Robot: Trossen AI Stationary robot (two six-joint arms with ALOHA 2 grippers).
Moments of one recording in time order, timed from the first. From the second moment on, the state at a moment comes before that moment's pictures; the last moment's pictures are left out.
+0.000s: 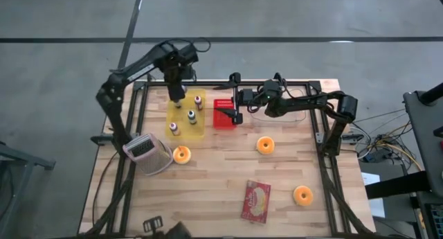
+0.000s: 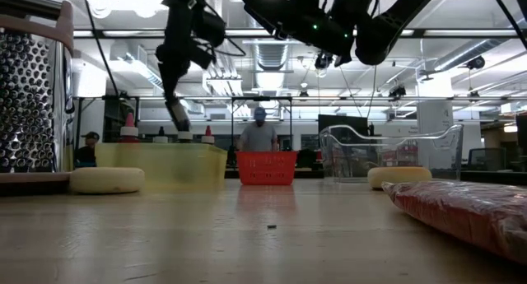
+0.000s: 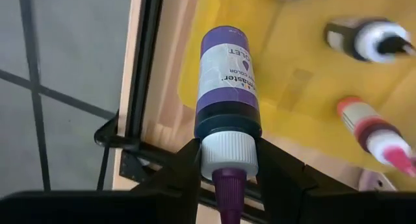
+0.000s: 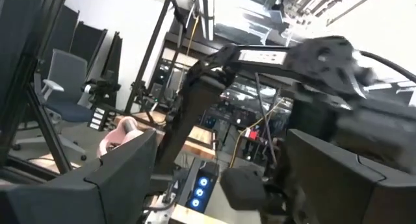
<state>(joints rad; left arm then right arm) 0.70 1.82 1.81 -1.57 -0.23 0.39 -0.35 1.79 1.02 1.16 -0.50 -0.16</state>
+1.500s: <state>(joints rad) 0.76 2.15 1.86 -1.55 -0.12 0.46 -0.41 1.79 1.01 0.97 -0.50 -0.20</state>
